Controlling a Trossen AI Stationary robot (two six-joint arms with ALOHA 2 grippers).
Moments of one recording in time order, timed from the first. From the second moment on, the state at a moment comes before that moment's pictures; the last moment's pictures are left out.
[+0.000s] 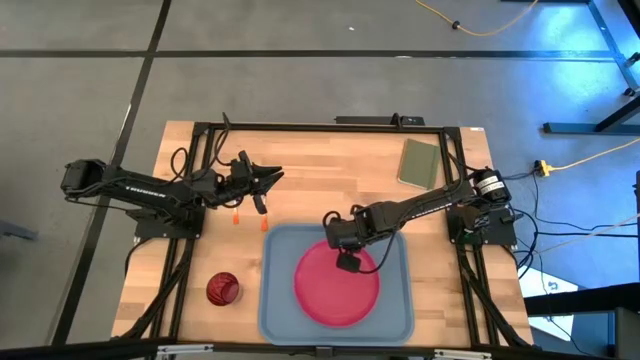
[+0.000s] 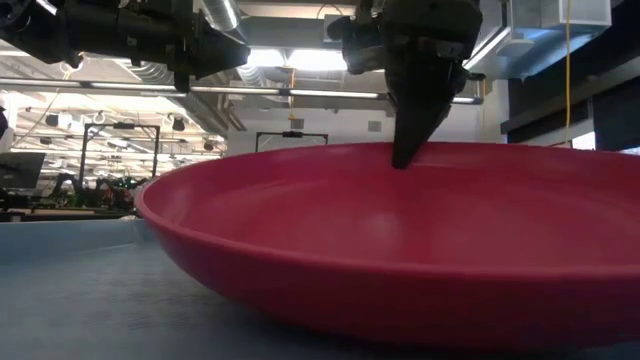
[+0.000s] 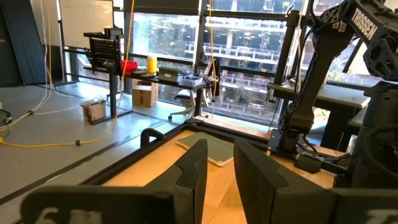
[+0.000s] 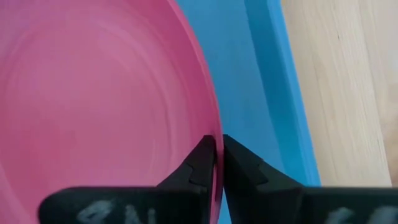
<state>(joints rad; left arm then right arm) 0.03 0.94 0.30 0.77 -0.40 -0.10 0.25 1.87 1.41 -0.83 0.10 0.49</state>
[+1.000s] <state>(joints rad) 0.03 0.94 0.30 0.77 -0.40 -0.10 0.25 1.87 1.35 -0.81 0.05 0.73</state>
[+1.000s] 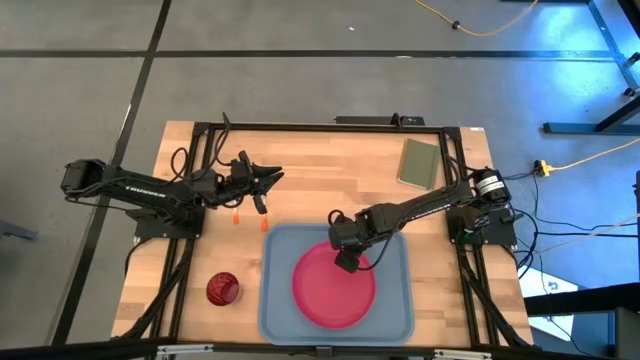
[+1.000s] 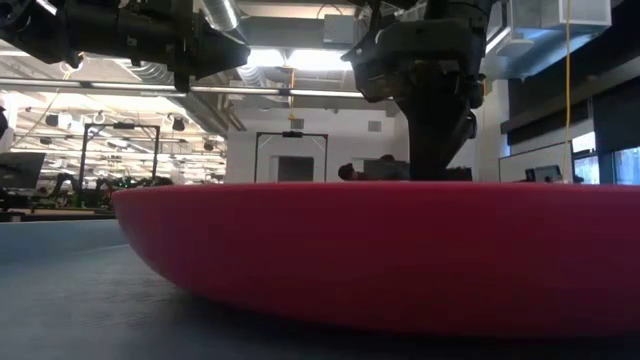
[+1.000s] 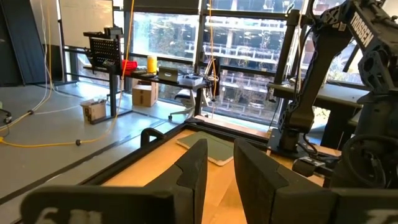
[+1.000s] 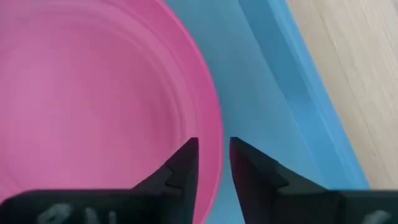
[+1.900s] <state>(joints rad) 0.03 0.94 0.30 0.77 -0.40 -0.10 0.10 1.87 1.67 -1.21 0.59 0.29</state>
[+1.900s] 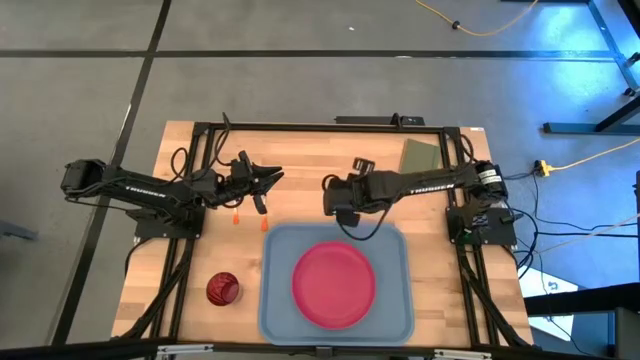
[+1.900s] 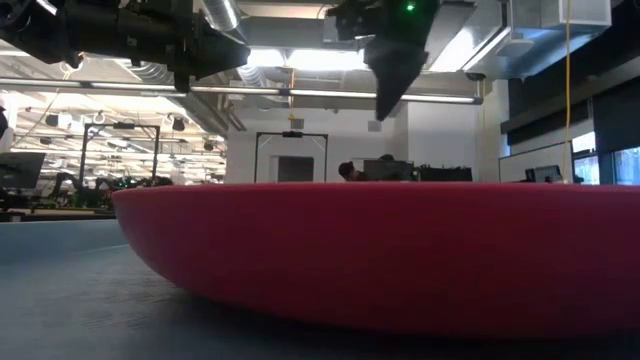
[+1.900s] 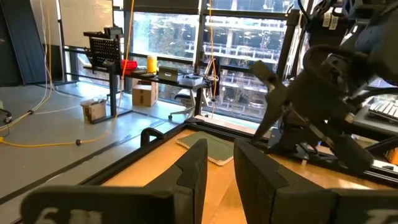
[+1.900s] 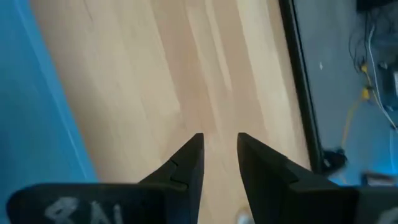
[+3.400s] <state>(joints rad) 0.03 0.94 0.30 0.77 -0.40 -0.10 0.39 1.14 0.29 0.78 0.27 0.06</state>
